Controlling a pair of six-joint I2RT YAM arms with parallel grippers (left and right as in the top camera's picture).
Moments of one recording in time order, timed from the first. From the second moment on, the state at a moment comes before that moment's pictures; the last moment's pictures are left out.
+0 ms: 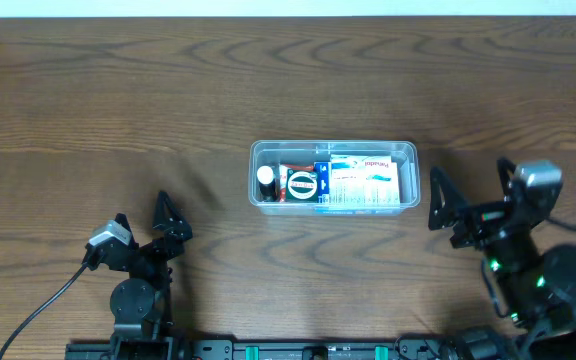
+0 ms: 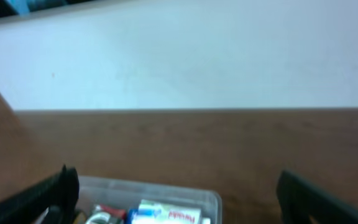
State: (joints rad) left arm -0.05 0.01 0.03 -0.11 -0.26 -0.54; right arm 0.24 0.46 0.71 -0.38 0.00 0.23
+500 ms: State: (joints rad) left arm -0.05 0.01 0.03 -0.11 -0.26 -0.54; right arm 0.17 0.08 0.17 -0.09 0.00 0.27
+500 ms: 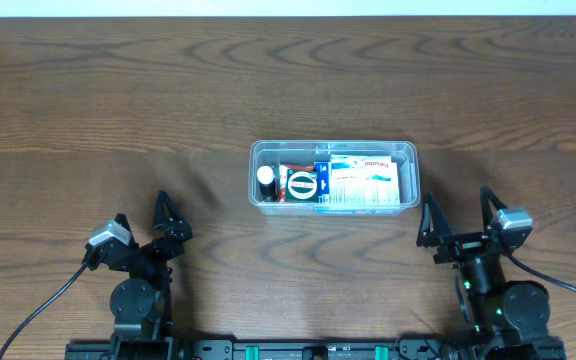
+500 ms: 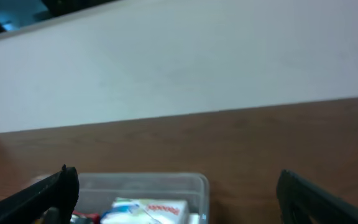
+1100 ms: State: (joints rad) left arm -0.05 0.01 0.03 -0.11 -0.26 -0.54; right arm 0.12 0.02 0.02 -0.08 -0.01 0.20
